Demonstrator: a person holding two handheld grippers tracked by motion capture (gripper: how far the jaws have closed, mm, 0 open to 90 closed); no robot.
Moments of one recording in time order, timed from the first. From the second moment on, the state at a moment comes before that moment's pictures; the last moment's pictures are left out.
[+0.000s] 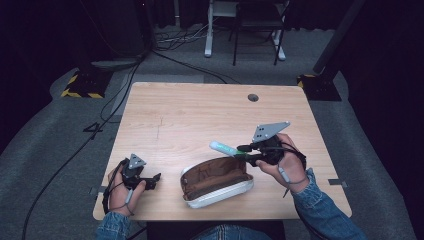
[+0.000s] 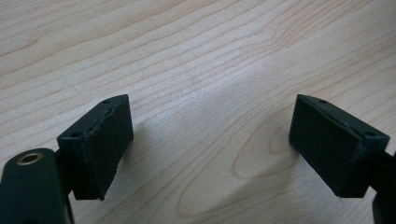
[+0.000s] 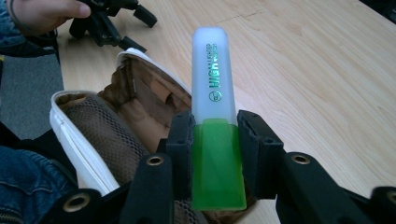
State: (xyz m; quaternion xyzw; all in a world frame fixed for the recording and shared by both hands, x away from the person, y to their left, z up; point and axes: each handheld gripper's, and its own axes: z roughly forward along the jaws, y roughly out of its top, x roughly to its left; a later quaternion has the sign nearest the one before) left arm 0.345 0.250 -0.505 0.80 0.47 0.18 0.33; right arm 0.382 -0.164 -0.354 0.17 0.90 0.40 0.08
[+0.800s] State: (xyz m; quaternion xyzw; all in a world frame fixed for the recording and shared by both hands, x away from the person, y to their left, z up) left arm 0.346 0.249 -0.505 0.80 0.47 0.18 0.33; right arm 0.368 -0.130 -0.366 0.11 0.93 0.36 0.03
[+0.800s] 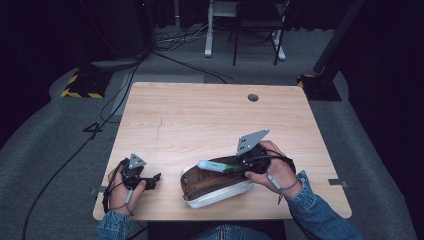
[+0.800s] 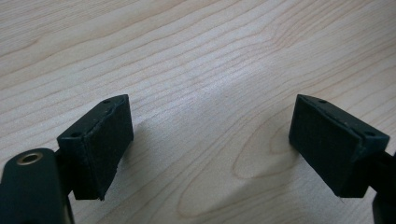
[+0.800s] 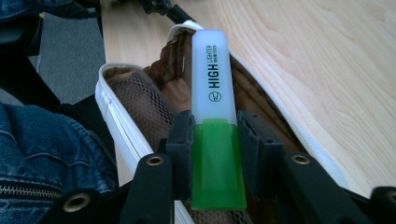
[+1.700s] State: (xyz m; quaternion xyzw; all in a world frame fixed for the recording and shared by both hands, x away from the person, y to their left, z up) left arm 0.346 0.249 -0.505 0.80 0.47 0.17 0.33; right arm 0.364 -0.106 -0.390 0.05 0.95 0.30 0.01
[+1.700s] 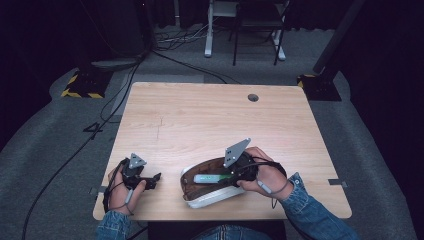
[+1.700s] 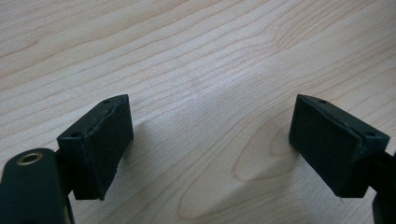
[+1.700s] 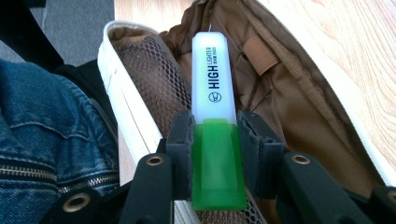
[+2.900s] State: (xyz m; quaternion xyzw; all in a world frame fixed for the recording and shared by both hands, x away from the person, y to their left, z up) left arm 0.347 0.249 -0.505 0.80 0.47 0.18 0.33; right arm 0.381 -0.119 -0.392 0.05 0.92 0.37 0.07
